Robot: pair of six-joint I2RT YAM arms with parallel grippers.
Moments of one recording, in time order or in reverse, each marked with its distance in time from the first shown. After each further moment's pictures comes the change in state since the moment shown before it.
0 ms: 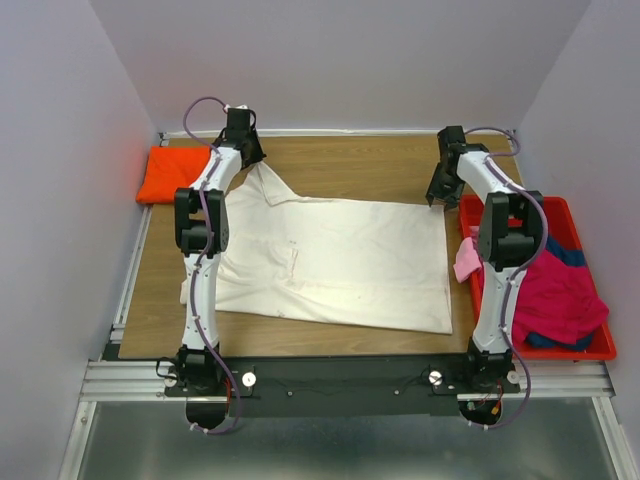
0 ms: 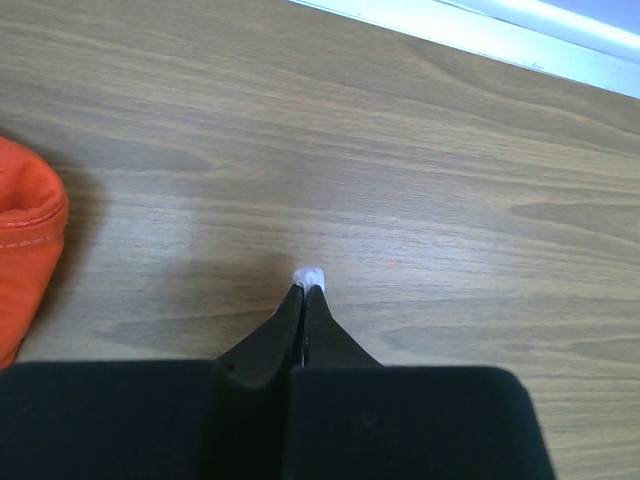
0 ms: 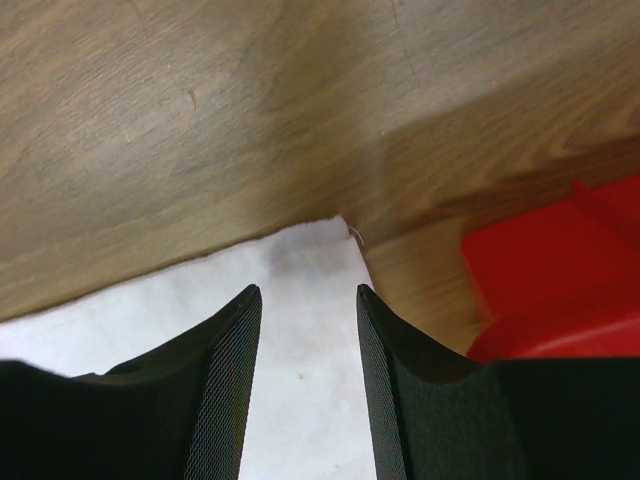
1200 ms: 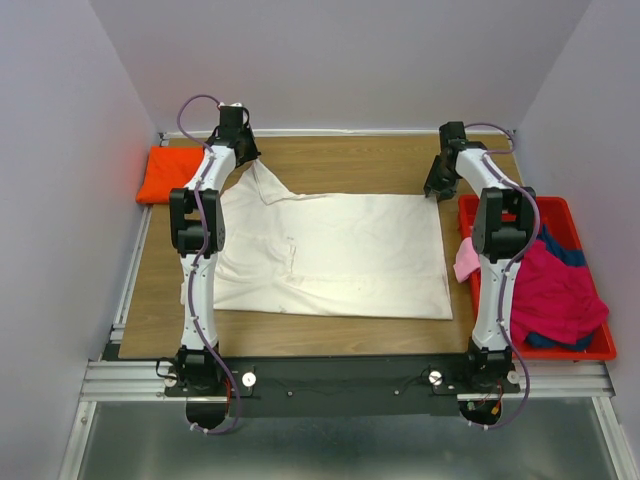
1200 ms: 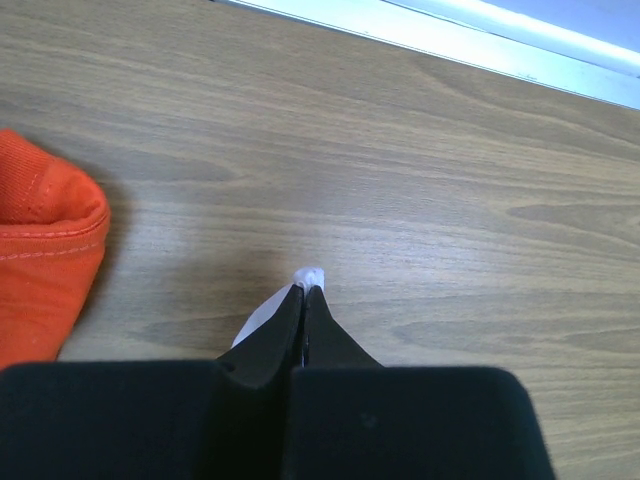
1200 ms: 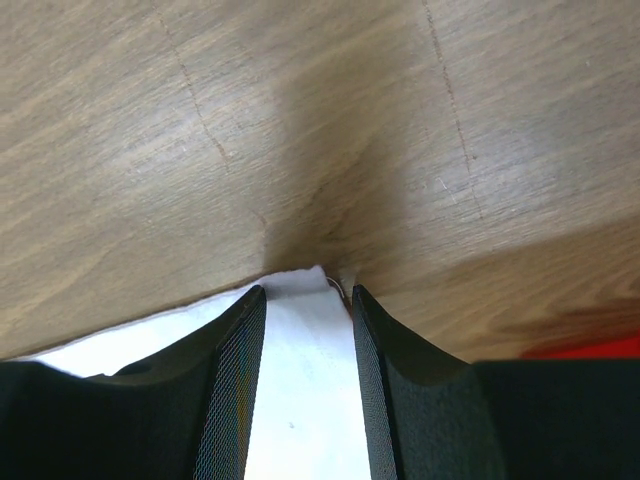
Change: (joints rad) left arm 0.027 -0.021 0.000 -0.006 0.047 0.016; right arm -0.024 0.141 0.142 0.073 -0.073 -0.027
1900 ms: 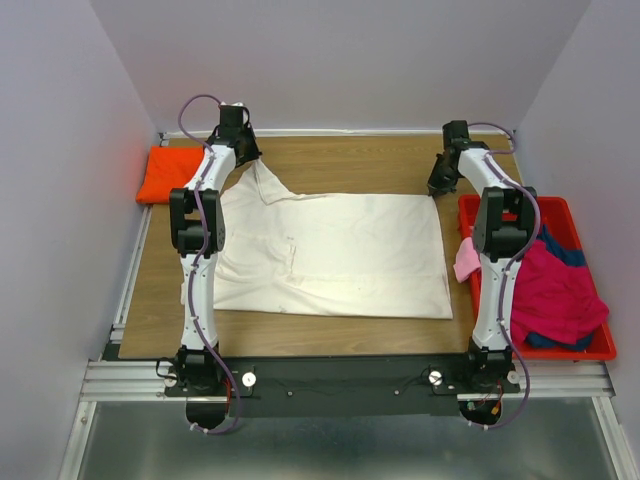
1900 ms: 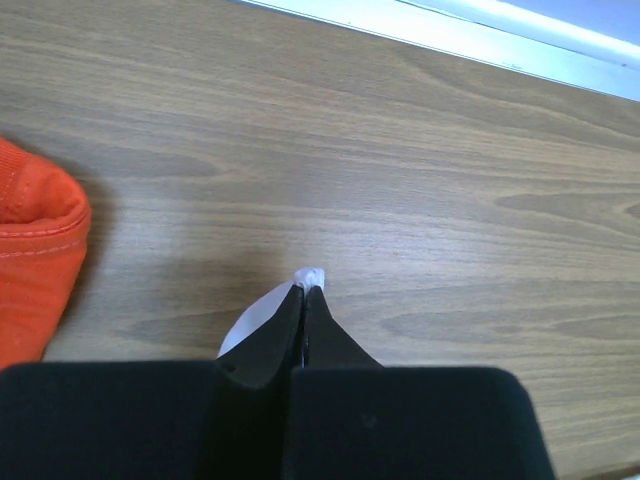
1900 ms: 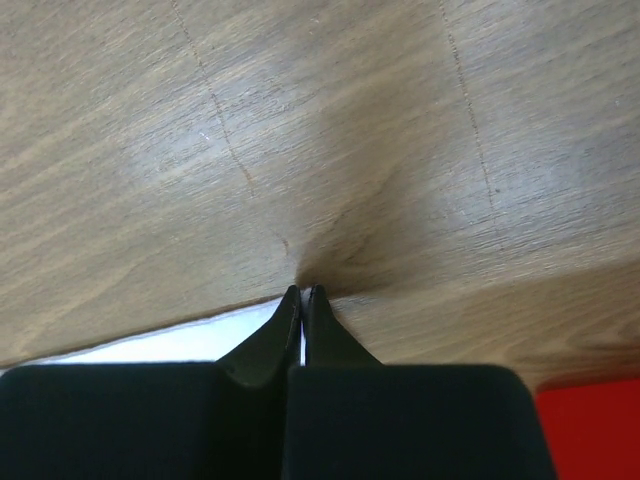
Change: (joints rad) left arm 0.000 0.000 0.004 -0.011 0.026 0.002; right arm -0.017 0.021 0.019 0.032 -0.066 -0.001
